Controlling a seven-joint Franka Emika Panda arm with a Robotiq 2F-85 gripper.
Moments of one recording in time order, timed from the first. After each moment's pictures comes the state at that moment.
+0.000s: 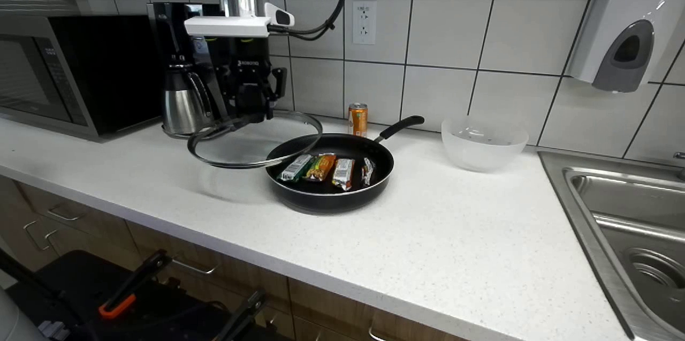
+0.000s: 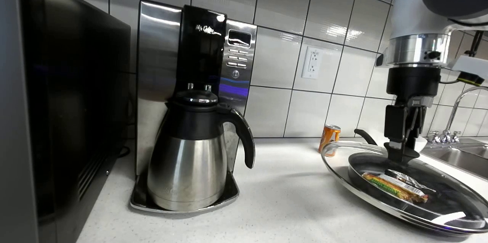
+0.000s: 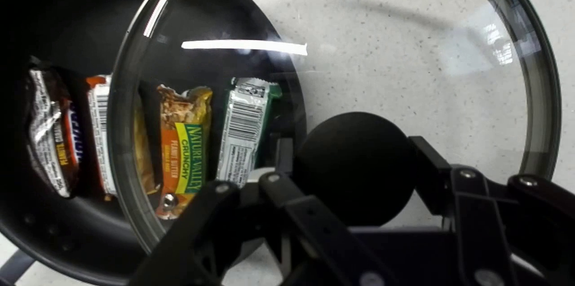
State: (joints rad) arm 0.07 0.00 0.03 -2.33 -0.04 2.19 -0.19
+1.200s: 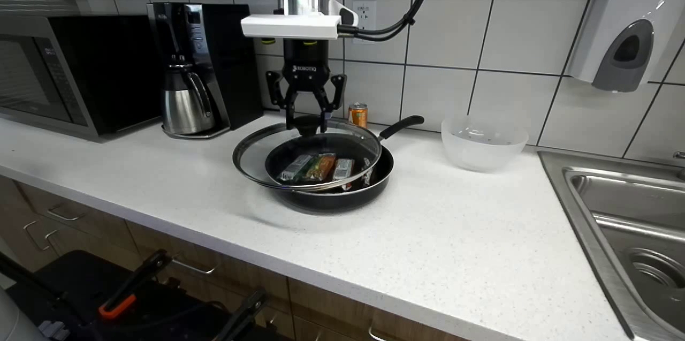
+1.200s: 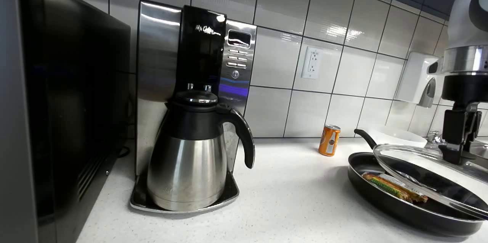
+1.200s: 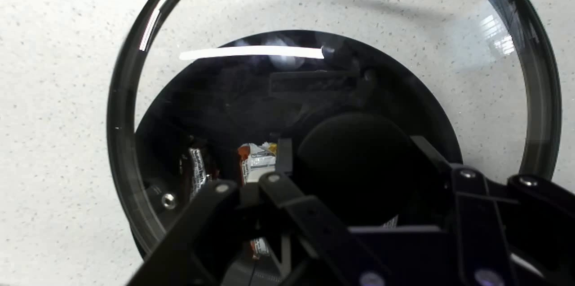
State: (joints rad) arm -0.06 -0.07 -0.12 -2.40 -0.08 2.20 -0.36
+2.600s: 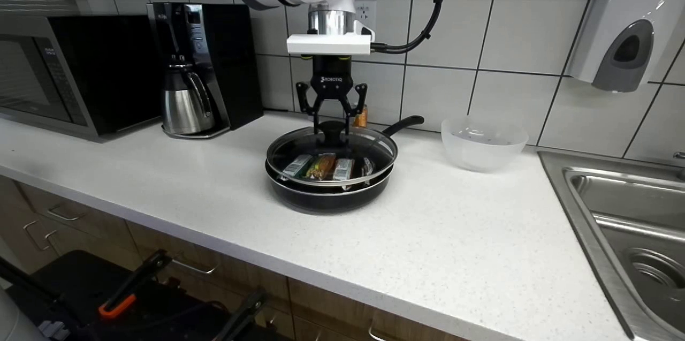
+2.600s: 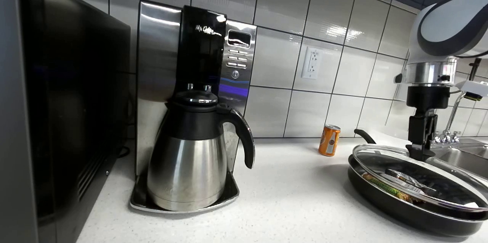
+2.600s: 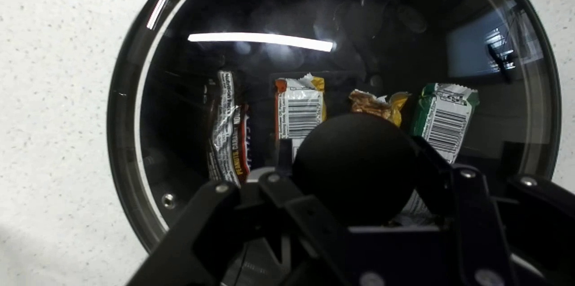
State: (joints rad) arm -0.08 0.18 -0.11 -2.16 -0.09 2.20 -0.46
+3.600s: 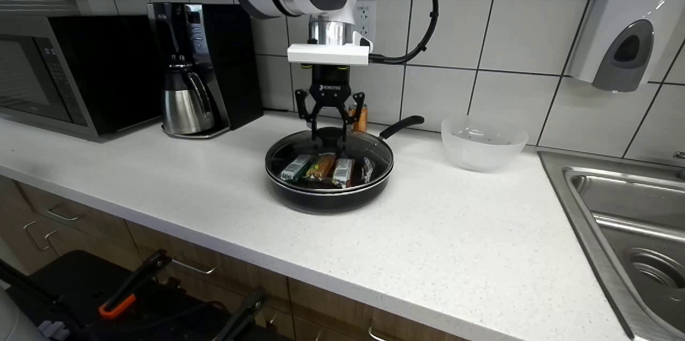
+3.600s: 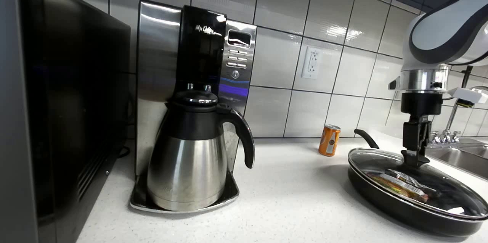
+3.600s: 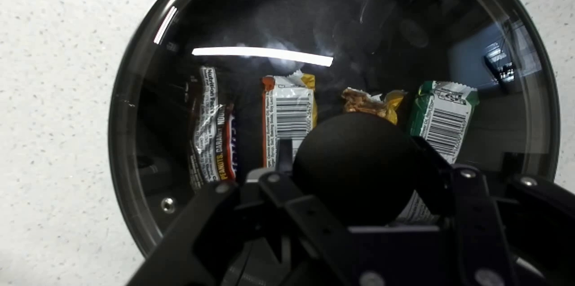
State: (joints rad) arm -0.09 0.23 -0.08 -2.14 -0.07 2.20 -0.46
